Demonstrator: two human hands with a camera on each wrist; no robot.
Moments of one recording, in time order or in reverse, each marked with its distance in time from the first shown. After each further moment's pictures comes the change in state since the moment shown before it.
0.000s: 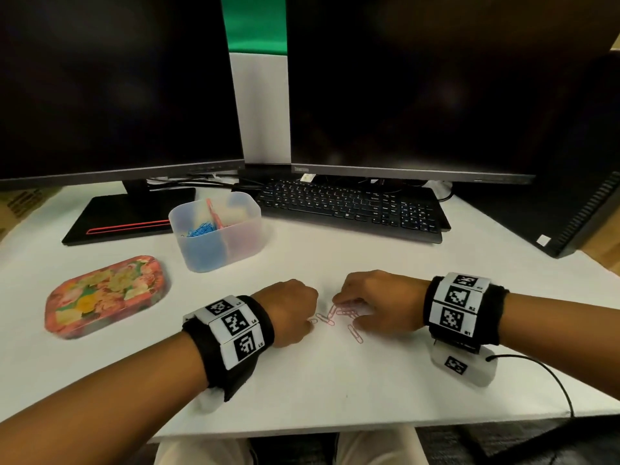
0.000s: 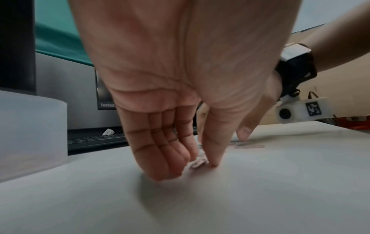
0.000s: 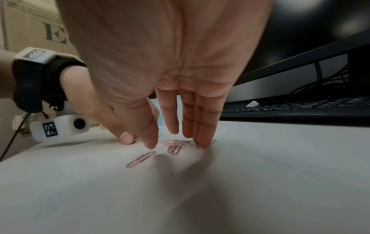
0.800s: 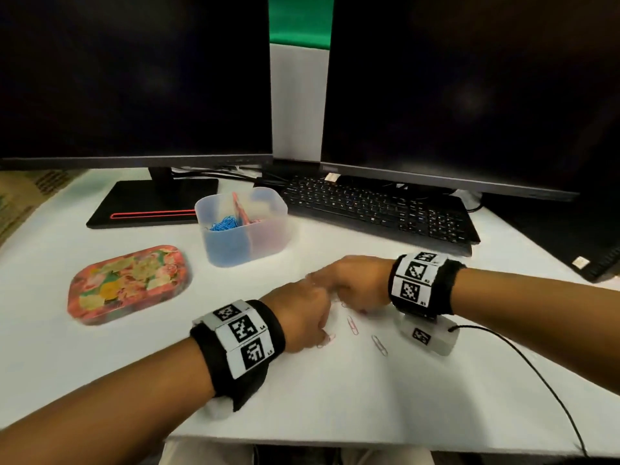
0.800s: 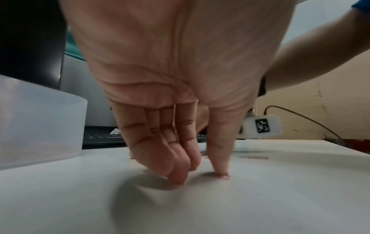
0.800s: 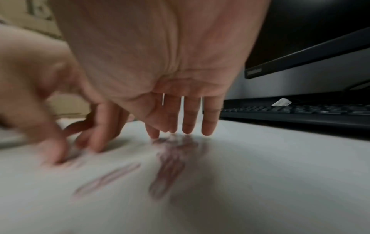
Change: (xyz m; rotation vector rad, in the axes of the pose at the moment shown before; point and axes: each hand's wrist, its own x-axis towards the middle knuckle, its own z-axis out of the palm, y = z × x) left_hand -0.010 -0.018 0.001 -0.120 0.092 0.007; right_hand 0.080 -0.031 -0.026 -0.054 -0.121 -0.045
